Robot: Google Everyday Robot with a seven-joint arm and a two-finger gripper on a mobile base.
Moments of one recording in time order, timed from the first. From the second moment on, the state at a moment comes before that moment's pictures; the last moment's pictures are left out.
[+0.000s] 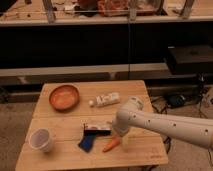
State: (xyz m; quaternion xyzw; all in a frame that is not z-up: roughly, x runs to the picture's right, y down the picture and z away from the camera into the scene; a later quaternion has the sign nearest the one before) arm 0.071 0.243 0.785 -0.28 -0.17 -0.18 0.93
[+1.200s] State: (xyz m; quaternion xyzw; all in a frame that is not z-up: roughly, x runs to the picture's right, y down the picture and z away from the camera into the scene) arm 0.067 0.266 0.806 -0.31 -0.20 -0.09 0.93
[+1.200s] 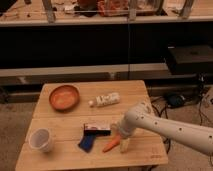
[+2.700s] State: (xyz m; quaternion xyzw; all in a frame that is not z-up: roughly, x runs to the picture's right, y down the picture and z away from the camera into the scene) arm 0.068 0.263 0.801 -0.30 -0.19 -0.10 0.93
